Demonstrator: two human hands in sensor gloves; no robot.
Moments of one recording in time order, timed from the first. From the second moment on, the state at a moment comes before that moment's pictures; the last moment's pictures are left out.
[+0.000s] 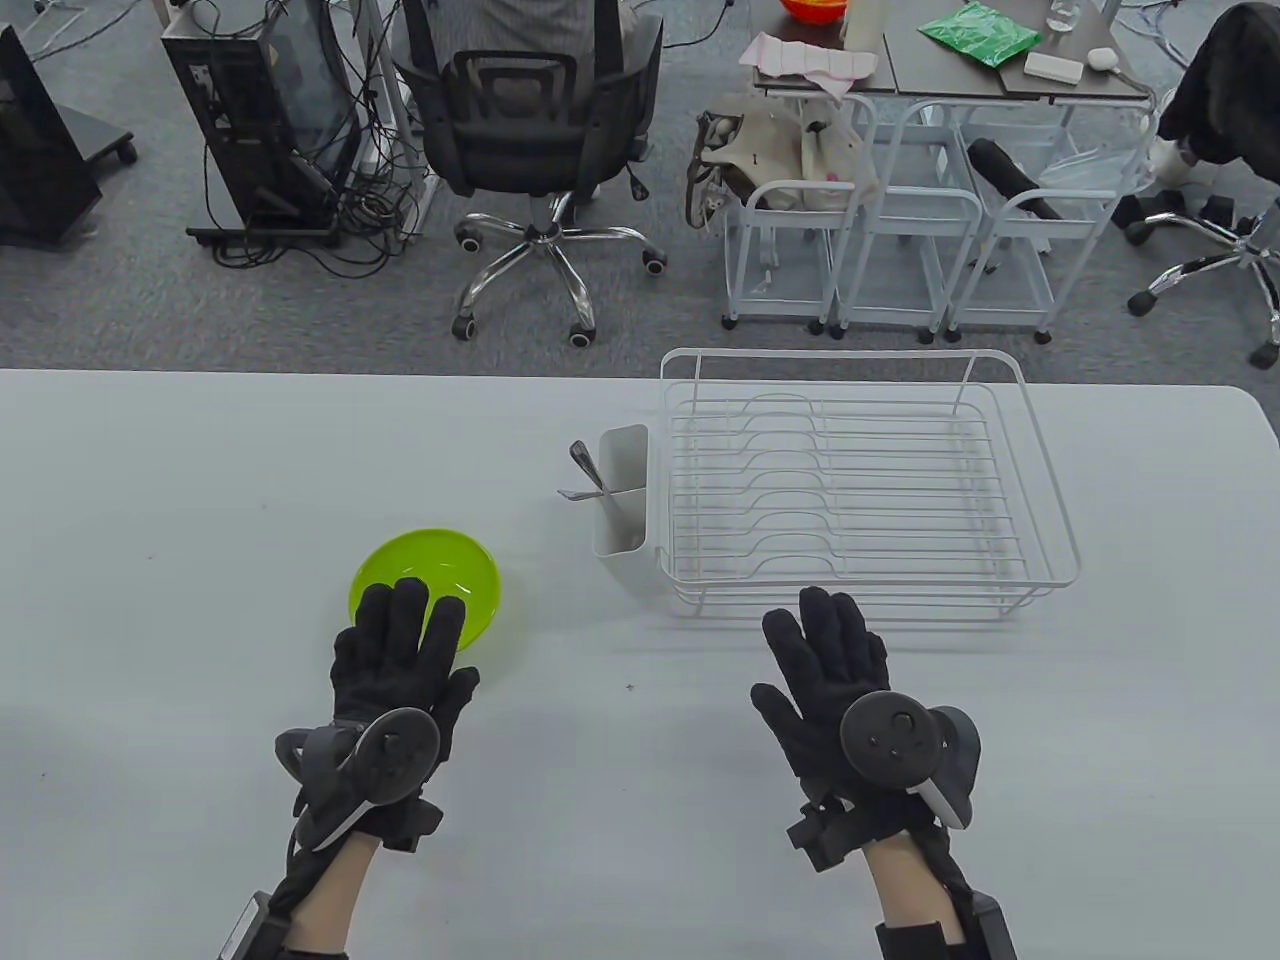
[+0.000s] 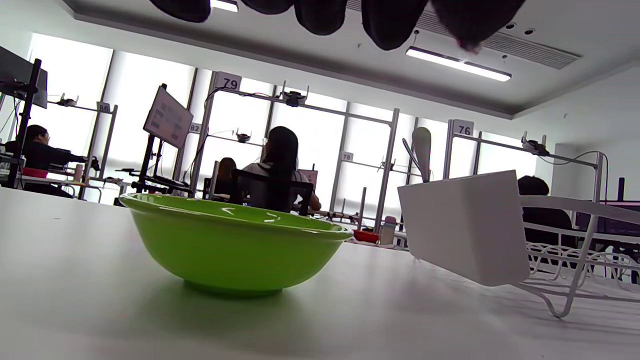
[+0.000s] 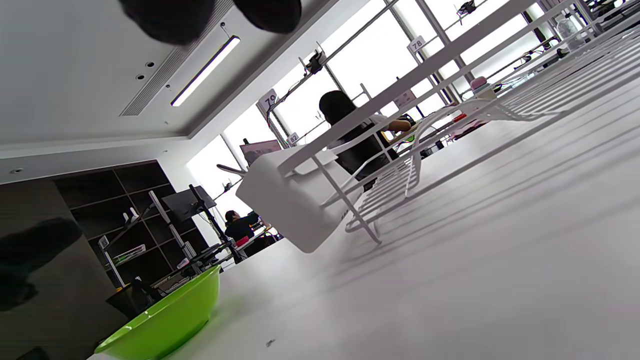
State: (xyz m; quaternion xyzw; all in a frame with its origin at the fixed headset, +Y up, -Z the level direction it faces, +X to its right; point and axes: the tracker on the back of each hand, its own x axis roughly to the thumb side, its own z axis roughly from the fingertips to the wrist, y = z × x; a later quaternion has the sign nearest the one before) left_hand -0.239 -0.707 -0.260 0.15 -0.07 0.09 0.98; right_hand 0.163 -0.710 -0.266 0.13 -0.11 0.93 0.32
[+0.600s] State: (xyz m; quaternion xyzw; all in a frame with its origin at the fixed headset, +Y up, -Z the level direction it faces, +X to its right) left_hand -0.256 -0.702 -0.263 0.16 -0.06 0.12 0.98; right_hand 0.156 -0.714 -0.266 0.13 -0.09 0.94 0.31
